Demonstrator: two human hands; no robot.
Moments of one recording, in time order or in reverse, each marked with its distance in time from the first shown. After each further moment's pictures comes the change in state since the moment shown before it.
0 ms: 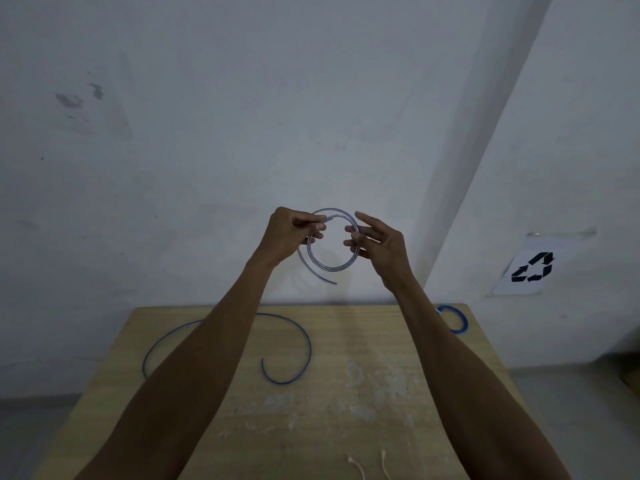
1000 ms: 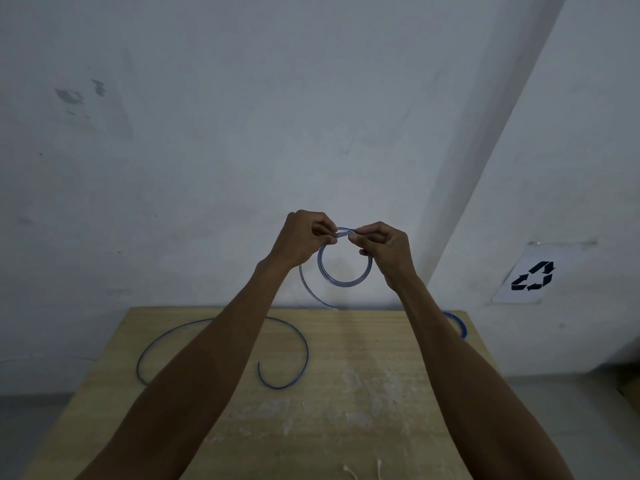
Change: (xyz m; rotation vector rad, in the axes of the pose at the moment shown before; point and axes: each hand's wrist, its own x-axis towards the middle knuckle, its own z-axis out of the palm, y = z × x) left_hand 0.005 0.008 0.018 0.350 -0.004 0.158; right_hand 0.015 -0.004 -0.008 -0.122 0.025 0.018
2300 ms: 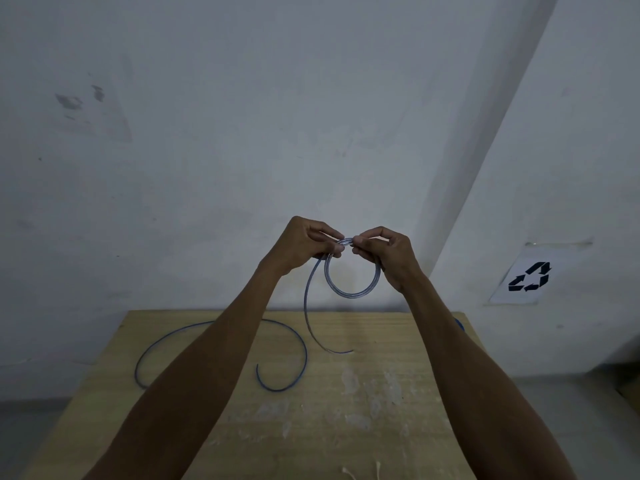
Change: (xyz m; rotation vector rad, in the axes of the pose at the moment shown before) left_hand -0.010 0.009 0.000 -0.402 -0.164 -0.130; right_hand -0.002 -0.004 -0.015 0.231 -0.090 0.119
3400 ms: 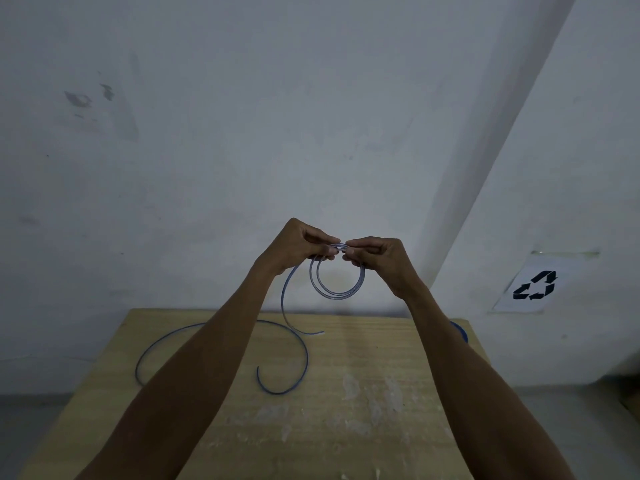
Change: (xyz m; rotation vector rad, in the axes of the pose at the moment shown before) left_hand 0.003 -0.008 -0.019 -0.001 -0.015 -0.019; right_hand 0.003 0.006 0.010 -0.259 -0.145 -0.085
